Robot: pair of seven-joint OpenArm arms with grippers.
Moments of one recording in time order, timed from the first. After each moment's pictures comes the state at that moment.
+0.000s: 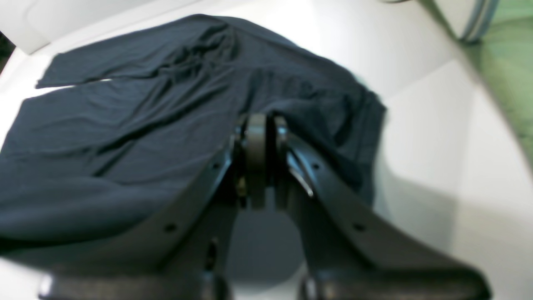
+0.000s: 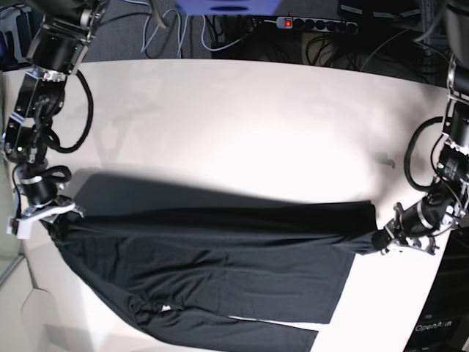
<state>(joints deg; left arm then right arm) -31.9 -37.7 29.1 47.0 -86.6 -5.7 29.7 5.7 12.6 25.6 85.3 25.5 17.9 -29.5</state>
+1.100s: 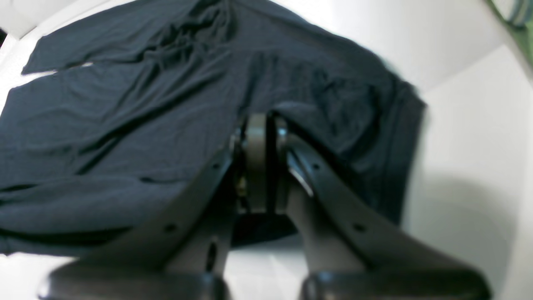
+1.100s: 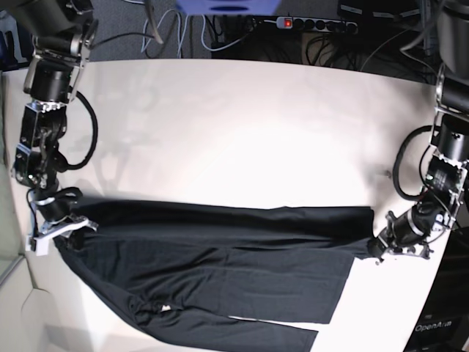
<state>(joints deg) -36.1 -32.8 29.0 38.4 -86.5 -6.0 26.7 14.3 15.5 18.2 69.1 25.5 18.0 -26.0</state>
